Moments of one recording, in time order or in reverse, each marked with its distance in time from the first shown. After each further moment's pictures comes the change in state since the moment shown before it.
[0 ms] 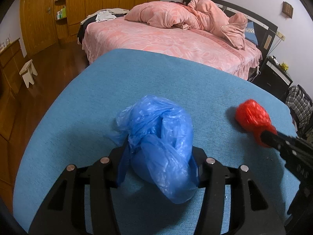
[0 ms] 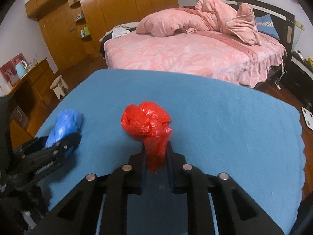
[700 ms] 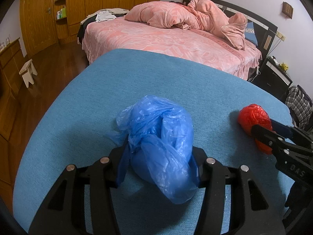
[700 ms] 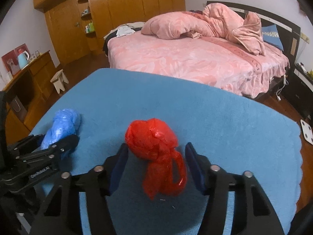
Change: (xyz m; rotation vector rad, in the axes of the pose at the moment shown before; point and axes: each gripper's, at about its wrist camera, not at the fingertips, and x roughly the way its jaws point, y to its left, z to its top) left arm -0.001 -0.001 0.000 0.001 0.000 0.000; right arm 0.015 0.004 0.016 -0.065 -0.024 -0.002
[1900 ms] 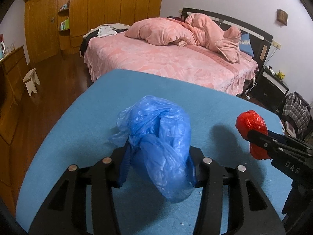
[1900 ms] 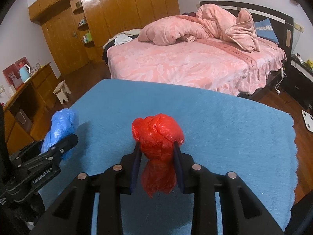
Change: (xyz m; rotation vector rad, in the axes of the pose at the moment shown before) left arm -0.048 -0.021 0.002 -0.007 -0.122 -0.002; right arm -0.040 -0.007 0.001 0.064 -0.043 0.021
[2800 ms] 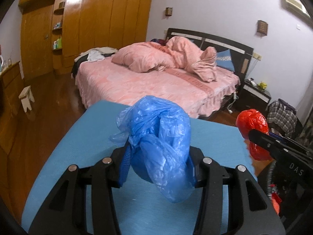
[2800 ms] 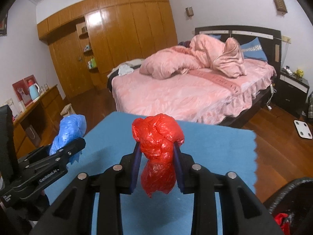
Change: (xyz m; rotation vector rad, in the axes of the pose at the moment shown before) left arm -0.117 -0.076 0.012 0.046 -0.148 -0.089; right arm -0.154 -0.026 -0.003 0.014 -0.223 0.002
